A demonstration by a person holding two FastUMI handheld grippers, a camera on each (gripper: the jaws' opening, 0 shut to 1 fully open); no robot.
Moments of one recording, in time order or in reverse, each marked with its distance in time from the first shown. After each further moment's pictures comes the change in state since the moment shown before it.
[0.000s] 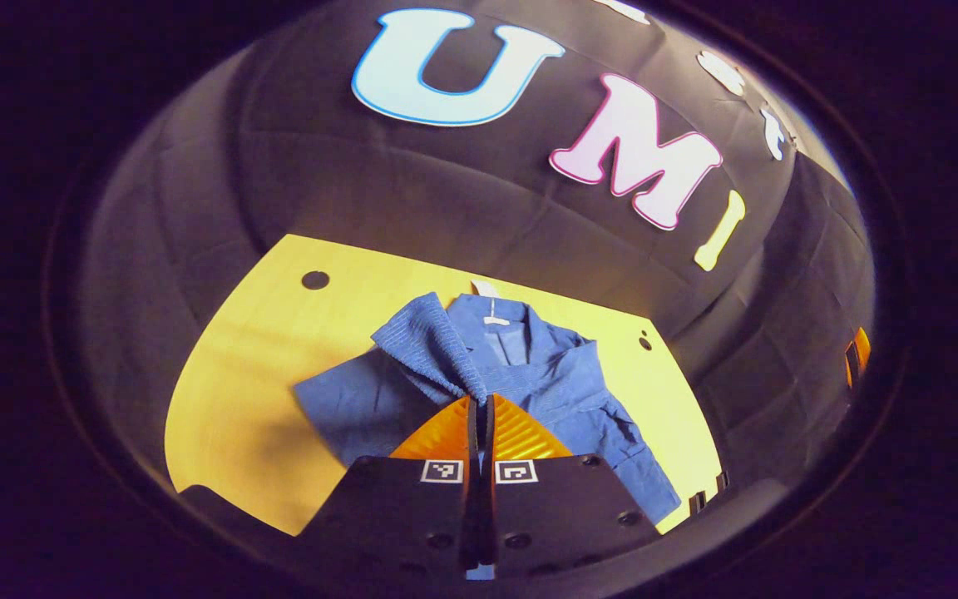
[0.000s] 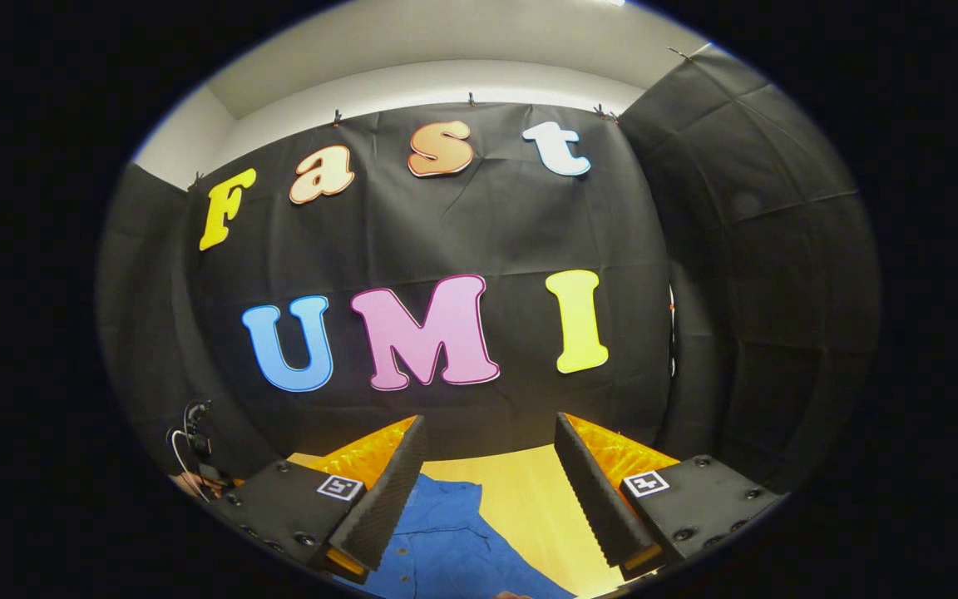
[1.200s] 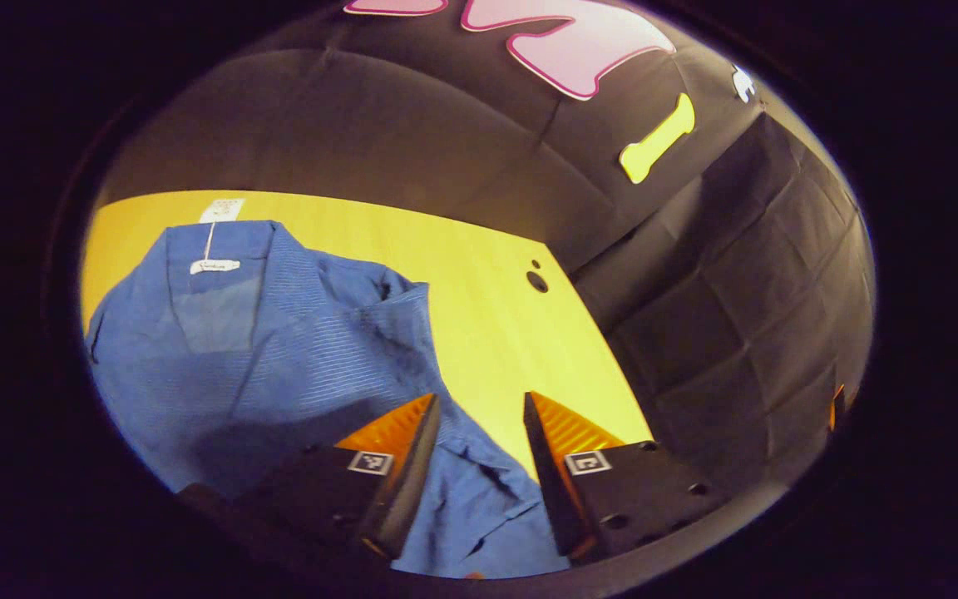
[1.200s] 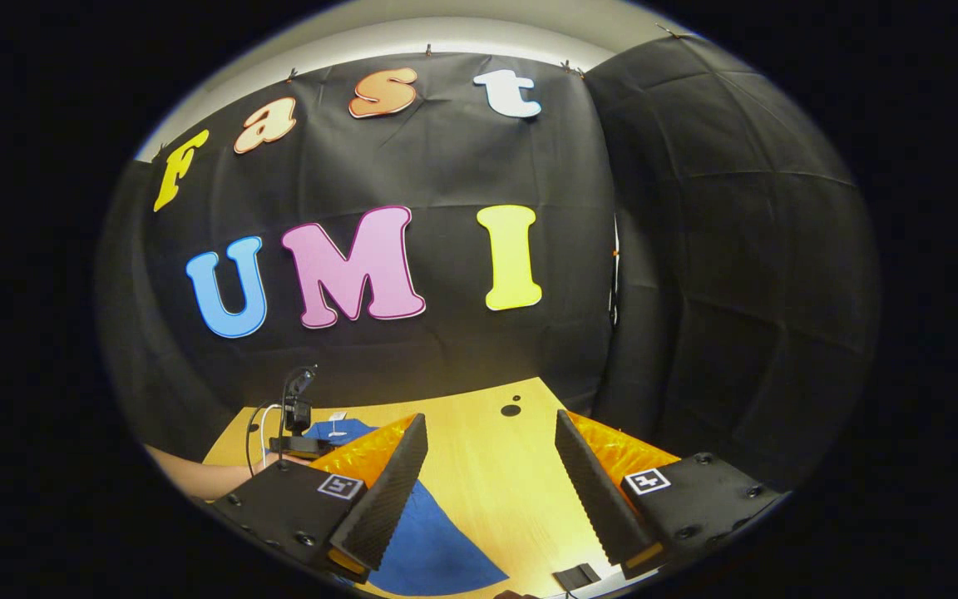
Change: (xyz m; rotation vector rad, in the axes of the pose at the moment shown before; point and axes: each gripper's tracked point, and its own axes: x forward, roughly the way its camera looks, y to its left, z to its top) left arm 0.228 -0.231 -0.007 -0.003 0.221 -0.417; right arm -0.007 -0.093 -0.059 -0.020 0.248 -0.143
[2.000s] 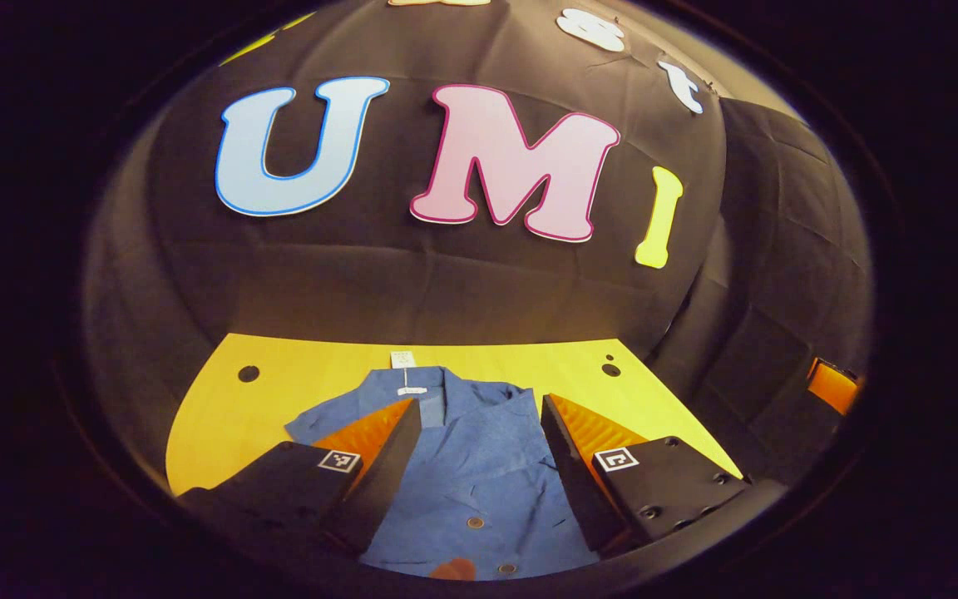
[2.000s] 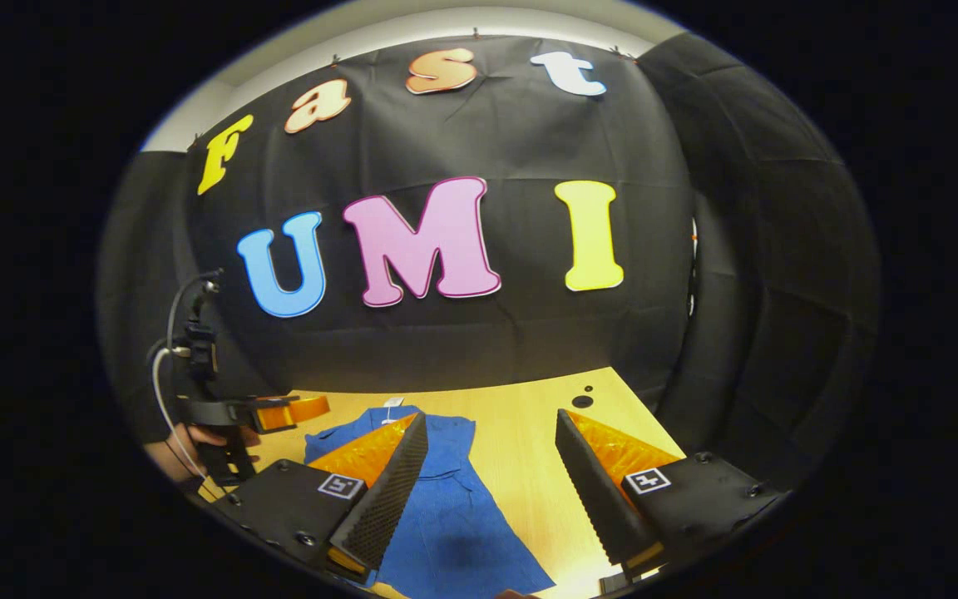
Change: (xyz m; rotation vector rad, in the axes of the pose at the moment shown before) left arm -0.237 -0.011 -0.008 0.239 -0.373 0.534; right arm 0.037 0.093 -0.046 -0.047 0.040 0.230
